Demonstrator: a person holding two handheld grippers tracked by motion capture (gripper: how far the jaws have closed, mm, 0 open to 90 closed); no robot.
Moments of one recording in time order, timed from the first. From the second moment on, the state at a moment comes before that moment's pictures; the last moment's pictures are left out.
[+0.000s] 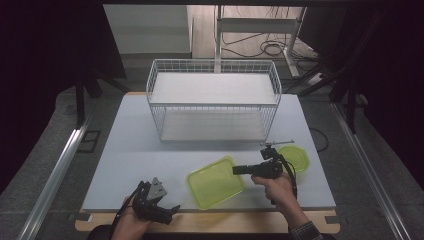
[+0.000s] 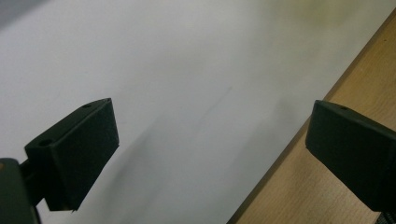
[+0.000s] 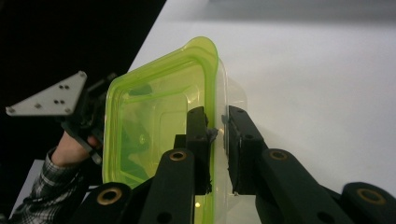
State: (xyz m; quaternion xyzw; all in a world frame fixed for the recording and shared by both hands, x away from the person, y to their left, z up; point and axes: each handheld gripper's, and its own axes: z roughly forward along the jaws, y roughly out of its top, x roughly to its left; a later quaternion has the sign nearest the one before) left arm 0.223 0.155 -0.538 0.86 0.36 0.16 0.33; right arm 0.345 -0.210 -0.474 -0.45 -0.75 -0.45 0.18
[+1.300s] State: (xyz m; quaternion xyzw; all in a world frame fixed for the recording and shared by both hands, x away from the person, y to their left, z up) left arm 0.225 0.157 -0.539 0.85 0.37 0.16 0.34; right arm 0.385 -0.213 -0.387 -0.45 -0.71 -0.52 0.14
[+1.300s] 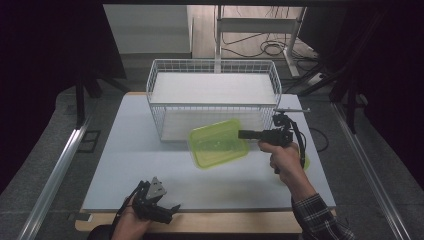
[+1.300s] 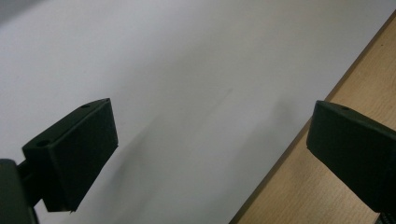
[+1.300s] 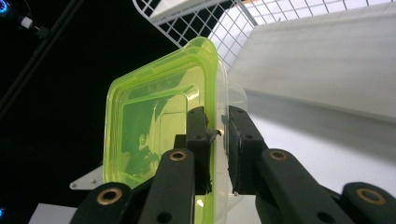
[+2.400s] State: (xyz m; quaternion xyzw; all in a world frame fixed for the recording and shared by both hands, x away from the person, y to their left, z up) left arm 0.227 0.161 -0.539 0.84 0.38 0.15 0.35; right arm 0.436 -0.199 -0.312 -0.47 -0.69 -0.55 0.09
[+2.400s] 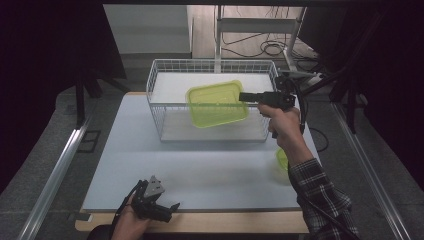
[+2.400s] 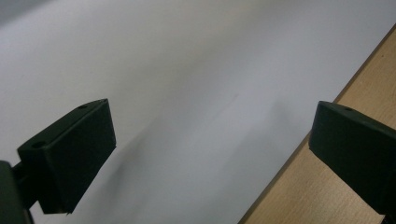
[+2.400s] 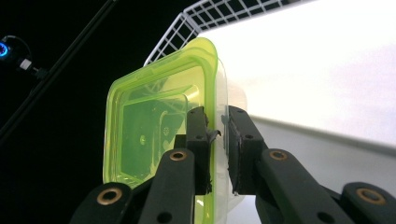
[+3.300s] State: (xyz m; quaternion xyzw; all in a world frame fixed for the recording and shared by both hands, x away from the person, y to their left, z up) left arm 0.228 0.160 -0.539 0.84 0.38 0.15 0.35; right arm 0.487 -0.185 -0.296 -0.51 -0.66 -0.55 0.03
